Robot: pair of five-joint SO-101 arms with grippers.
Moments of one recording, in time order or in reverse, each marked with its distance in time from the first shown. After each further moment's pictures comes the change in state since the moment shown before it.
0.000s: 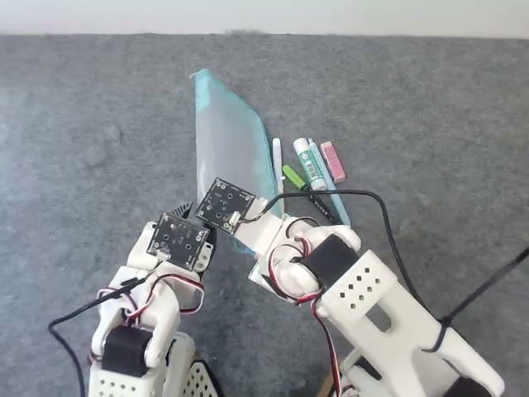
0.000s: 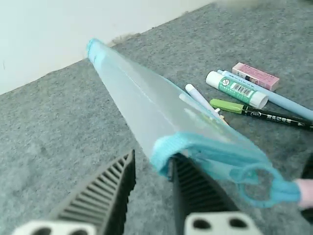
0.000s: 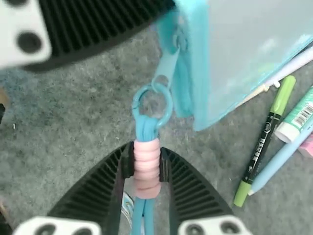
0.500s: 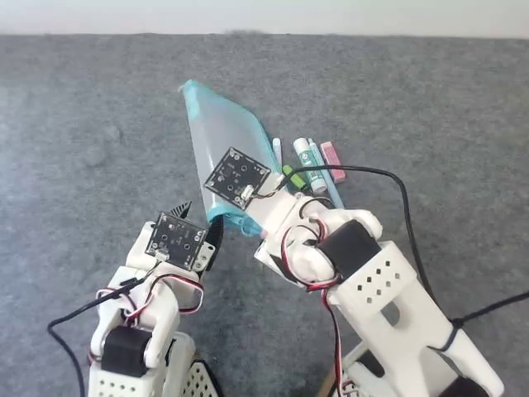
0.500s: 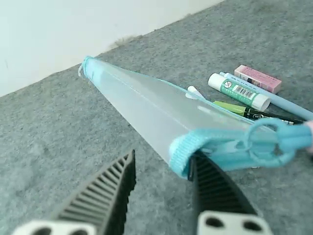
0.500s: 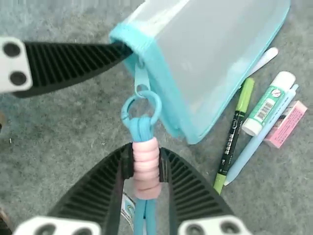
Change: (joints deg) left arm 0.0 0.0 -0.4 0.2 0.1; right arm 4.3 0.9 -12.0 7.1 0.0
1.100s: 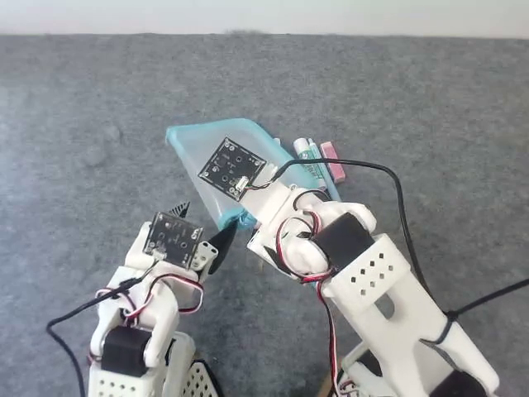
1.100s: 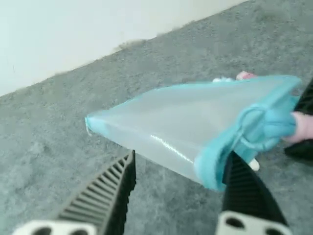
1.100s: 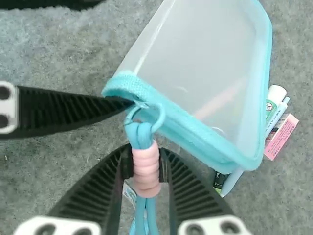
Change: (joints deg) left arm -0.1 0.0 -0.1 0.2 1.5; right arm 0.1 2.9 -2.5 -3.3 -0.4
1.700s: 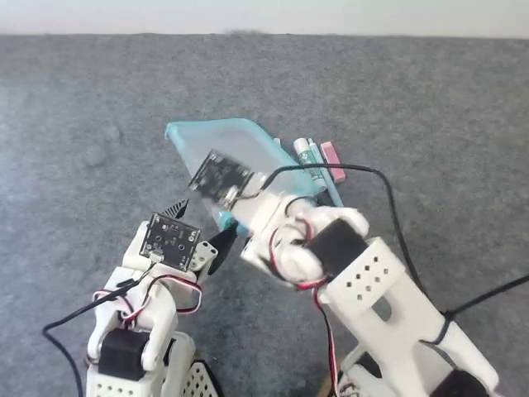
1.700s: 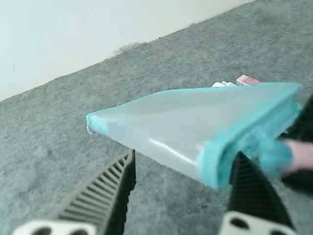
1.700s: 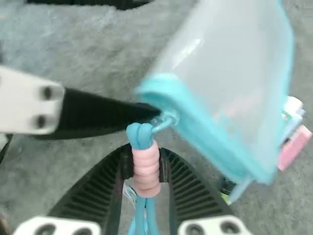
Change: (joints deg) left arm 0.0 0.0 -1.8 0.1 0.0; right arm -1.8 0.0 0.0 0.1 0.0
